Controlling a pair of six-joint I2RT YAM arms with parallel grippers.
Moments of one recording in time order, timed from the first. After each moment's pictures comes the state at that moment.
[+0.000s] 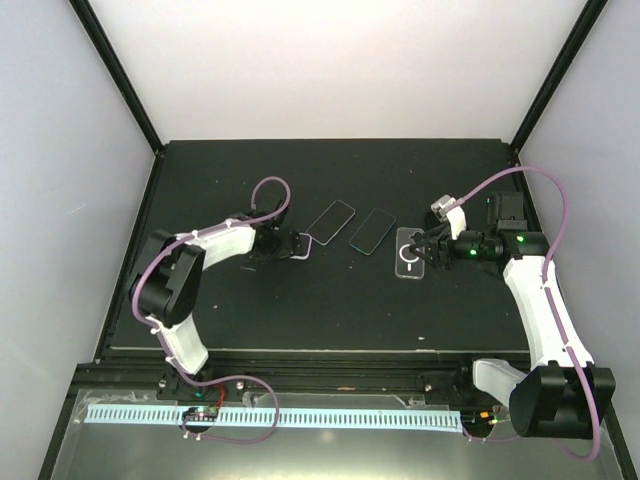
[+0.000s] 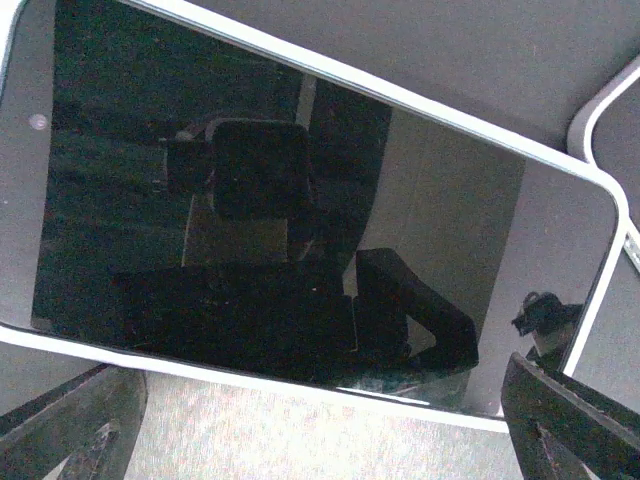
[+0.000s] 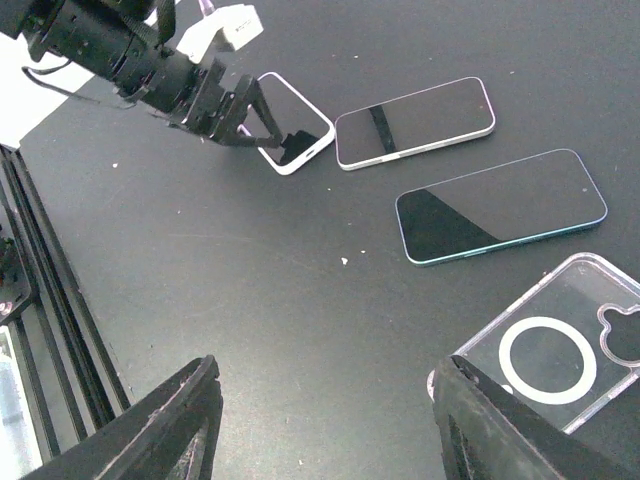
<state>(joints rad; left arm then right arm) -0.44 1.74 1.01 -0.45 0.00 -0.69 -0.02 1.12 0.97 -0.84 -0.84 -0.46</state>
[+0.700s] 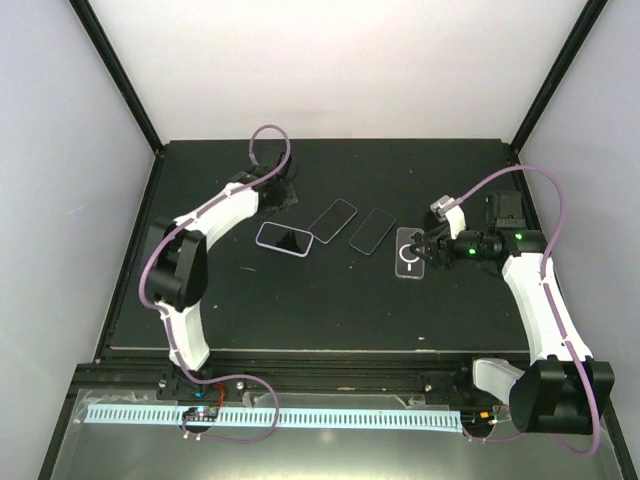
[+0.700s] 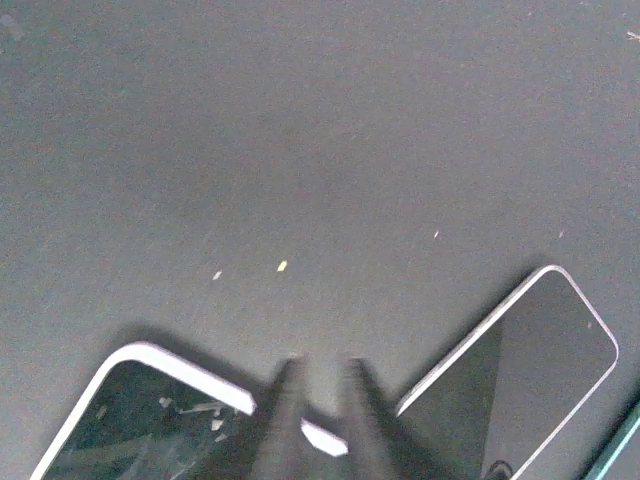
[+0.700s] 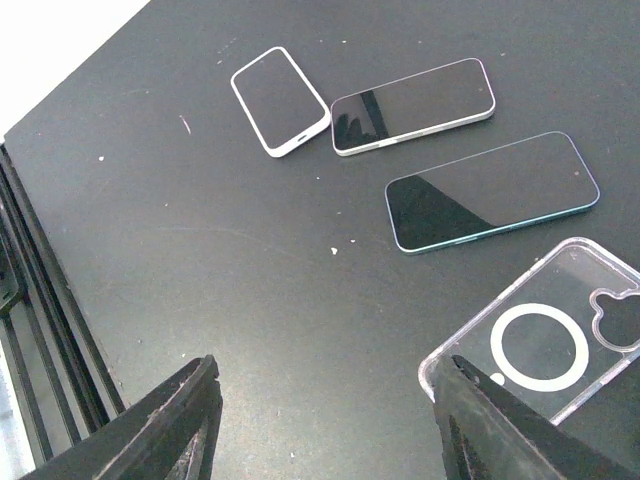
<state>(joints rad) -0.39 1.84 1.41 -0.52 -0.15 -0.68 -0.02 1.14 0.97 -0.84 -0.82 -0.46</state>
